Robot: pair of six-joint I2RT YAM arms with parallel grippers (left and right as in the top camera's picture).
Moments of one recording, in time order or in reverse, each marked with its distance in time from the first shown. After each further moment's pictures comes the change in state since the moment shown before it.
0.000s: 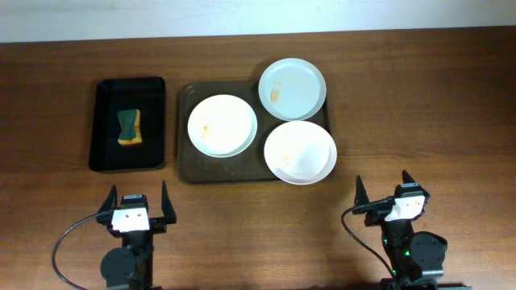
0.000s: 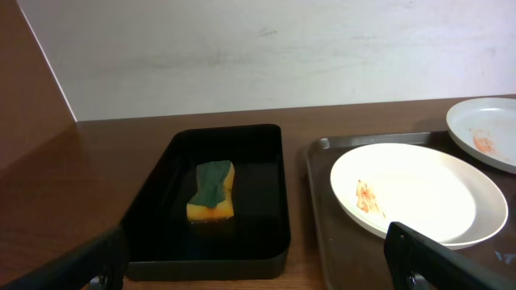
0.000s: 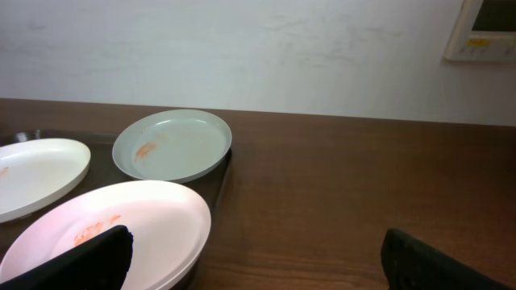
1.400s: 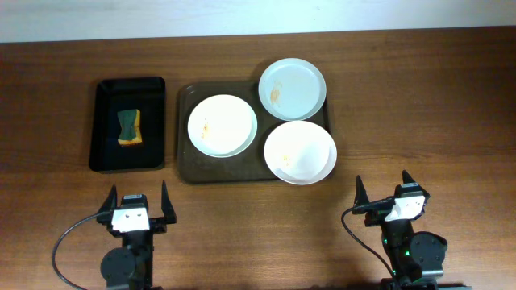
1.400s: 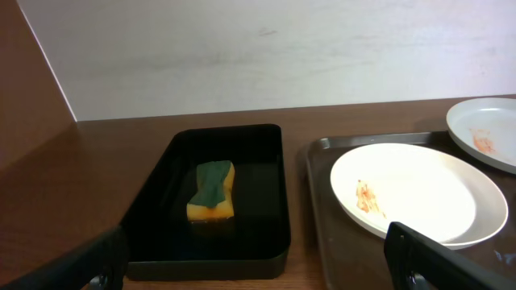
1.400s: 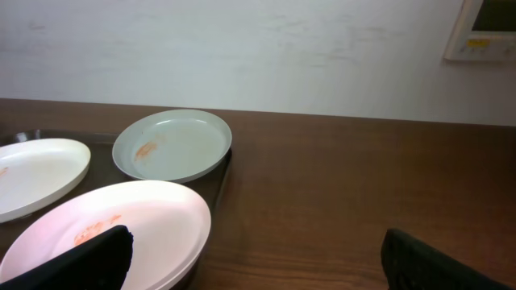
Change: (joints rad) left arm 0.000 0.000 0.000 0.000 0.000 0.000; right arm 0.000 0.000 0.000 0.000 0.000 0.000
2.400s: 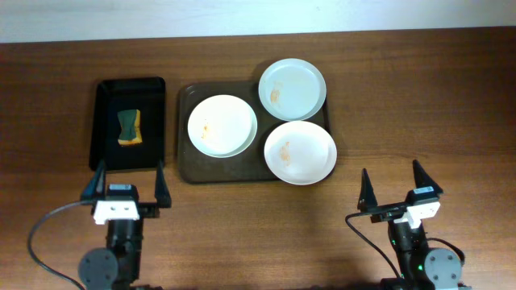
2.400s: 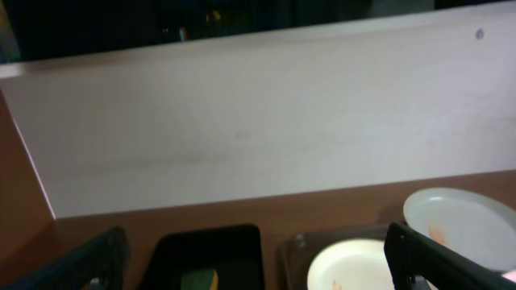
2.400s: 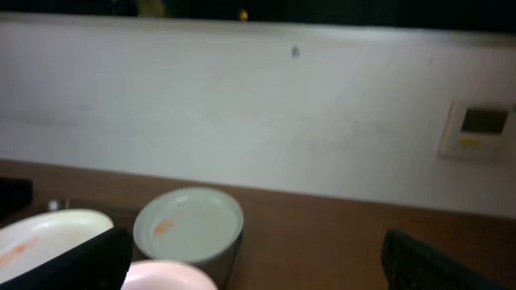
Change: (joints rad) left arm 0.000 0.251 0.230 0.232 0.113 0.000; right arm 0.000 0.003 0.101 0.138 -0.057 -0.017
